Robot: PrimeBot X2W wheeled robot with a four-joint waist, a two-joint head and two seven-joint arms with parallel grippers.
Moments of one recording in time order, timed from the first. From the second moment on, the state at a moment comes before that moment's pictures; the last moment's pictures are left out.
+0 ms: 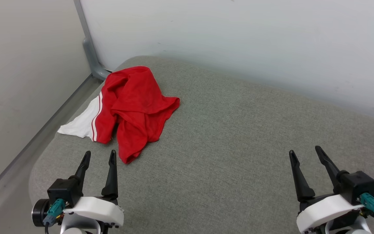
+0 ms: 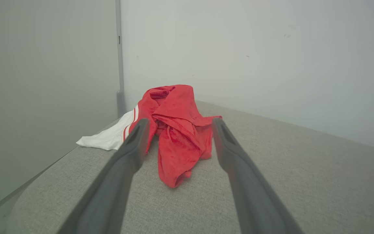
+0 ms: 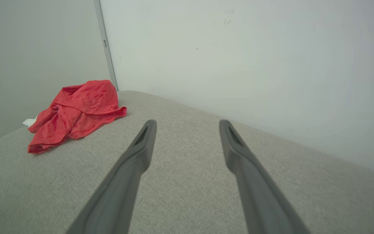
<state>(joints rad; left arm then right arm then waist) -0.08 0.05 0.04 0.22 -0.16 -0.12 -0.26 0.01 -0.05 0.01 -0.01 0.07 0.13 -0.07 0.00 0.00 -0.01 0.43</state>
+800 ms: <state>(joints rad) -0.46 0.13 0.16 0.45 -0.23 -0.12 -0.24 -0.14 -0.05 0.01 -0.12 -0.01 0.13 -0.01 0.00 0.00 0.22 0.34</state>
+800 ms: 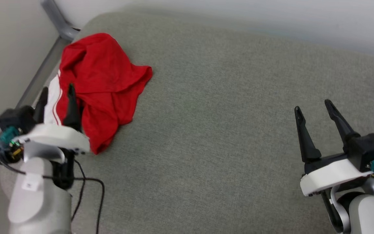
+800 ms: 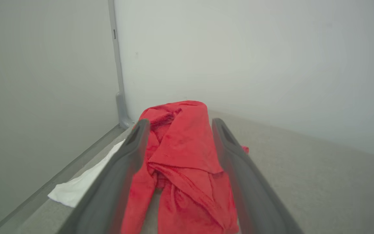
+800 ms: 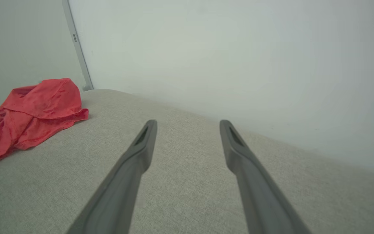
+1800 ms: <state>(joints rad) -0.87 0.53 0.03 0.91 -0.66 -0.13 0.67 -0.28 -0.05 0.04 -0.06 0.02 0.13 -0.07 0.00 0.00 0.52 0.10</state>
